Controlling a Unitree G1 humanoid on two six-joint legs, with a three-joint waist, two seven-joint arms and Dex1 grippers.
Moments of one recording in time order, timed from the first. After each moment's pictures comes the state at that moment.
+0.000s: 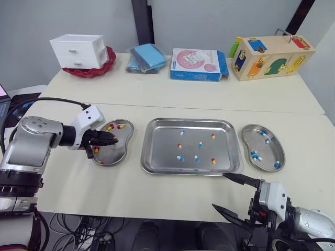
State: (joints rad) left arm -0.52 0.97 0.00 0.16 -0.13 0.54 -1.29; right arm 0.48 -0.67 -0.06 -0.71 0.41 0.10 0.85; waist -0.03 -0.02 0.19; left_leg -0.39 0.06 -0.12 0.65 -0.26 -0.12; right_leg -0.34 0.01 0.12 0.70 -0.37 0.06
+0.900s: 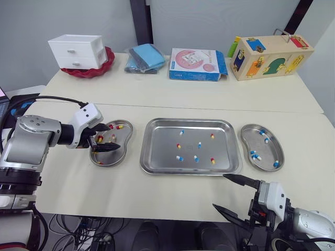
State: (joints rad) left arm -0.54 0.98 -0.01 0.21 -0.14 0.52 -1.29; right arm 0.50 -0.65 -0.06 -0.69 0.39 0.09 0.84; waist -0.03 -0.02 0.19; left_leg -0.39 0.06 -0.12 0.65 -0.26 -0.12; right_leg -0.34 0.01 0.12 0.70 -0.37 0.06
